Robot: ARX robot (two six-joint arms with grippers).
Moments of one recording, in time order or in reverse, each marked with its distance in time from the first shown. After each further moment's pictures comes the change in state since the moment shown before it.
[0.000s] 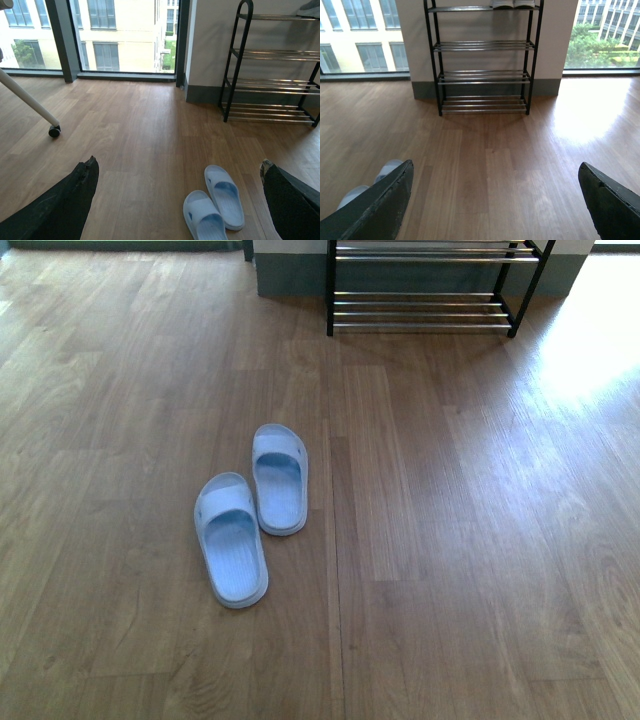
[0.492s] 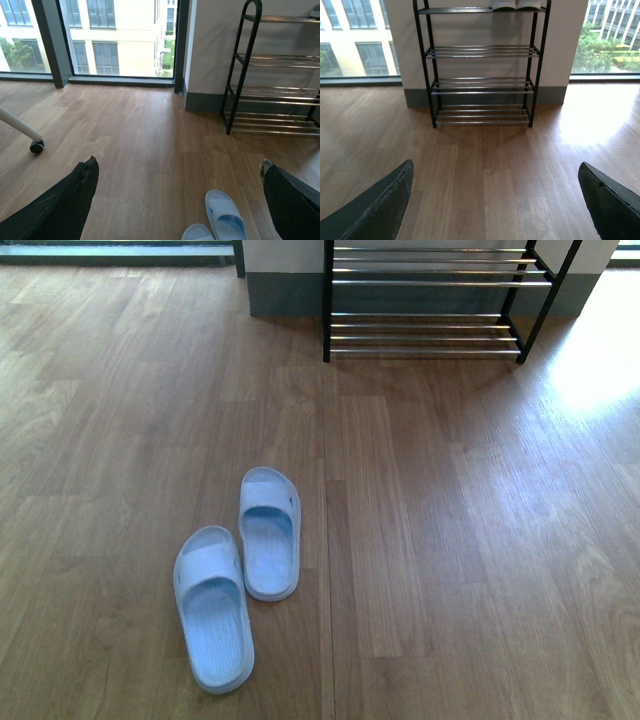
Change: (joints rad) left arm -0.026 0.026 0.019 -0.057 -0.097 -0.052; right arm 0.000 0.002 0.000 0.000 -0.001 0.000
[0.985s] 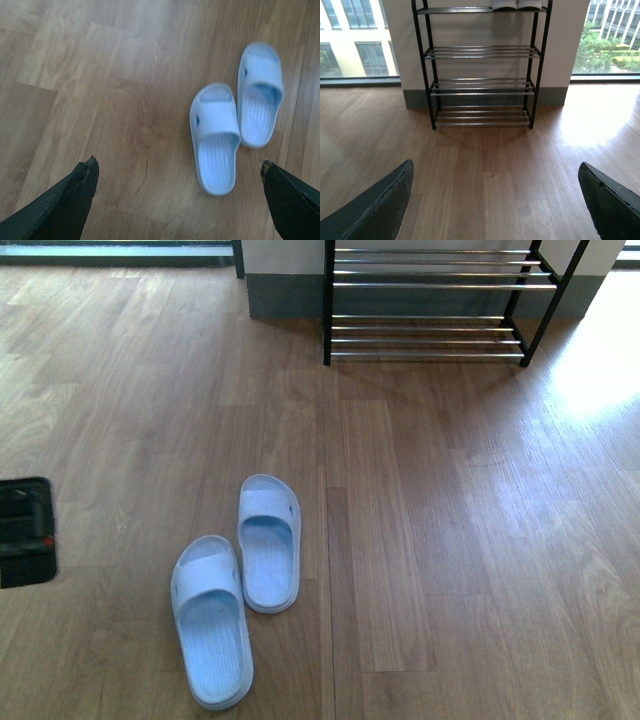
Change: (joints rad) left arm -0.161 1.528 0.436 0.224 -0.107 -0.213; right arm 0.000 -0.001 0.000 0.000 0.000 0.000
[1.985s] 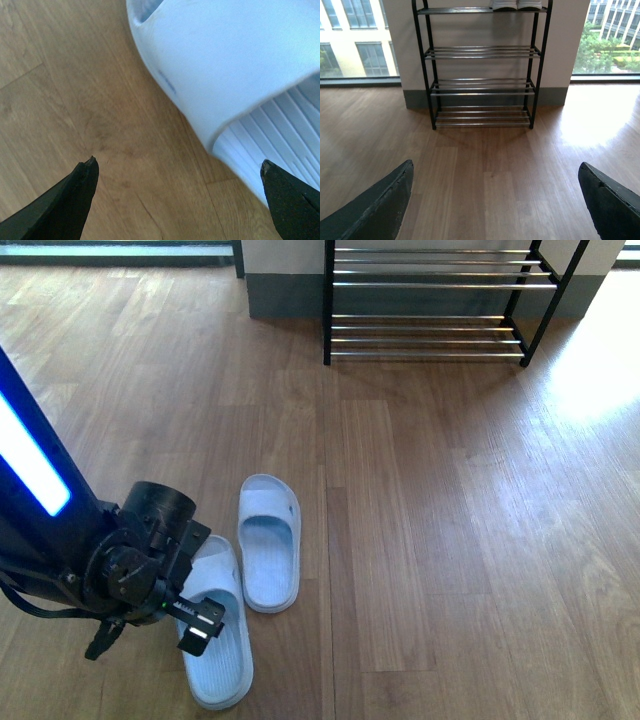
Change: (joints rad) left arm -0.083 1.196 0.725 0.139 -0.014 0.463; right arm 0.000 0.000 0.000 0.000 0.000 0.000
